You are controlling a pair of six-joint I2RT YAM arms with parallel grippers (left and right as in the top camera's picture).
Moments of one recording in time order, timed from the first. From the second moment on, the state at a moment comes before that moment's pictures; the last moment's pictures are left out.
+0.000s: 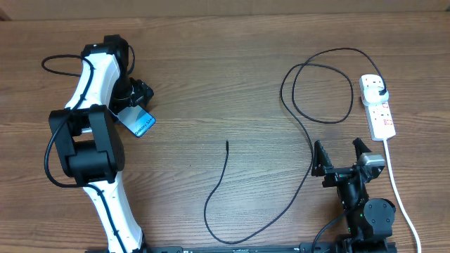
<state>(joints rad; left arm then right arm) 0.10 2.25 1.82 -1.22 -0.09 -0.70 0.05 0.01 0.02 -0.03 -0.06 0.16</state>
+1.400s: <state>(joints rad) 0.14 2.25 1.81 -1.20 -0.04 -0.65 0.05 0.01 0.02 -0.03 -0.06 0.16</state>
